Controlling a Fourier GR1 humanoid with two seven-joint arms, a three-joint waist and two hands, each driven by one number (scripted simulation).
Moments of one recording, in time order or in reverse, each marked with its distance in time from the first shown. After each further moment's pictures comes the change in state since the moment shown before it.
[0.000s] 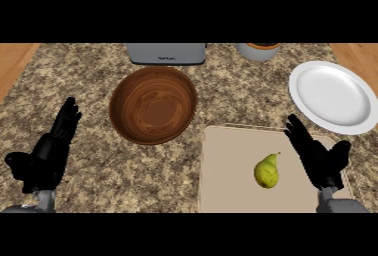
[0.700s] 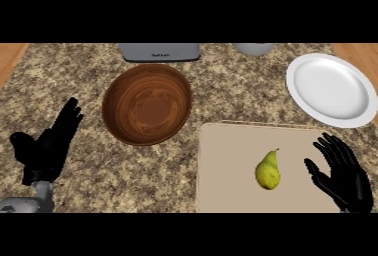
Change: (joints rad) left arm -0.046 0.005 0.045 0.112 0.064 -0.073 0.060; right arm 0.085 0.068 -0.282 0.152 -0.179 0.074 -0.465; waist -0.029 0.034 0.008
